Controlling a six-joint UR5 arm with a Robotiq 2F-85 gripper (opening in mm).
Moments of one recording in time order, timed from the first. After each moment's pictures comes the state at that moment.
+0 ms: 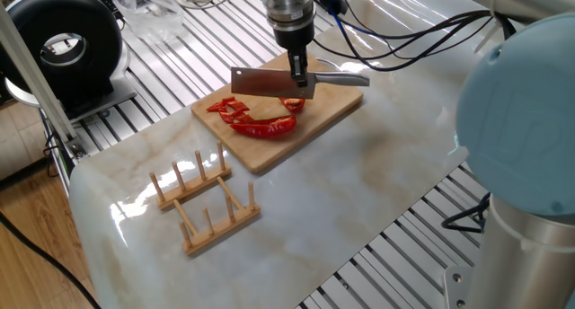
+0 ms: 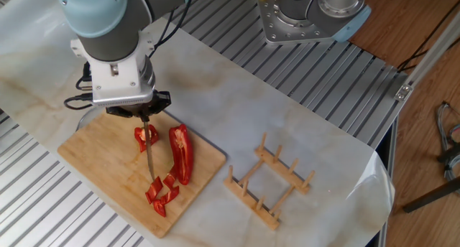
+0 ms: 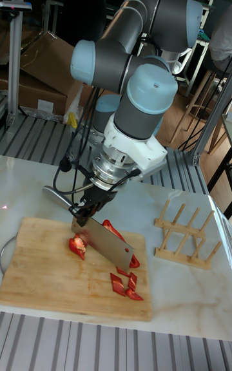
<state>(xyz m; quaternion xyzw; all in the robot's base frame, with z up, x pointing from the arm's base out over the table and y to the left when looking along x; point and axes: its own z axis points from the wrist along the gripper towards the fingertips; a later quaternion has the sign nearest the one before) 0.590 -0.045 0.090 0.42 -0.90 0.05 0.07</state>
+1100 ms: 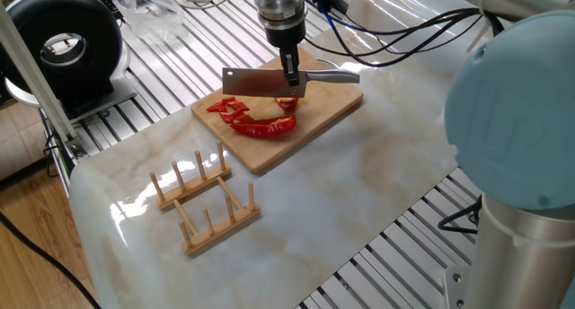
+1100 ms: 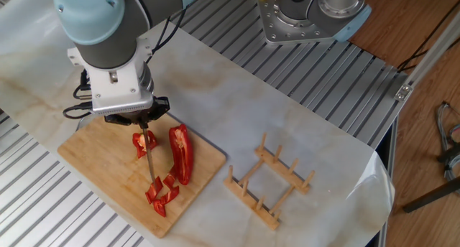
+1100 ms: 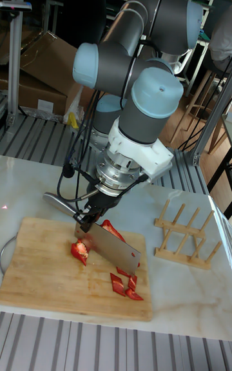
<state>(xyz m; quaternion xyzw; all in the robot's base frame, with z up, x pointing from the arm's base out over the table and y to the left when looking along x) 0.604 -0.035 0.090 0.44 -0.90 0.05 0.06</state>
